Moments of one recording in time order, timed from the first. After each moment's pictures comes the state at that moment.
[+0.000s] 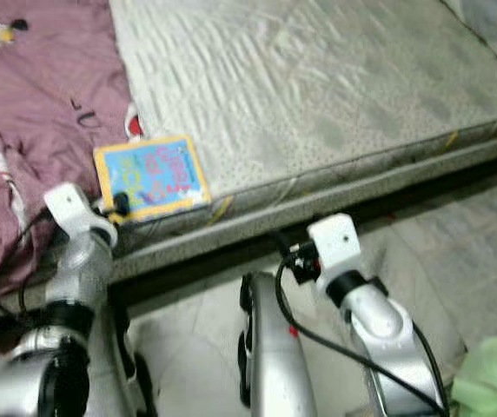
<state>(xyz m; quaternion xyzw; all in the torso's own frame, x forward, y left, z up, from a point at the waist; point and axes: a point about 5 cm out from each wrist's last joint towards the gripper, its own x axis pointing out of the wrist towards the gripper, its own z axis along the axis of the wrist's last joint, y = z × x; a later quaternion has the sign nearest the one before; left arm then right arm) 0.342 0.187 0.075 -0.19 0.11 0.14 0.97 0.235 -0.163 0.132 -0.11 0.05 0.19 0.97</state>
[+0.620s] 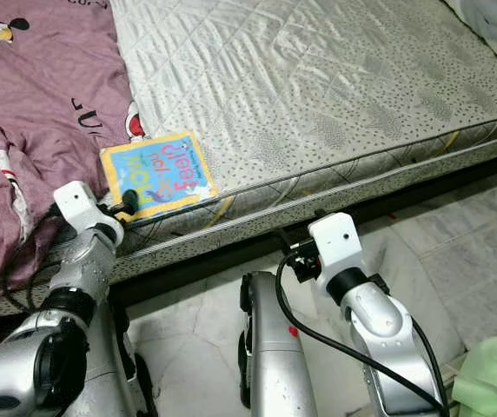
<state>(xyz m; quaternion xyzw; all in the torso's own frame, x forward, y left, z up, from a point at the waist) 0.354 0.179 0.072 -0.24 0.12 0.08 0.96 0.239 -0.164 0.134 -0.12 0.04 0.18 0.98</state>
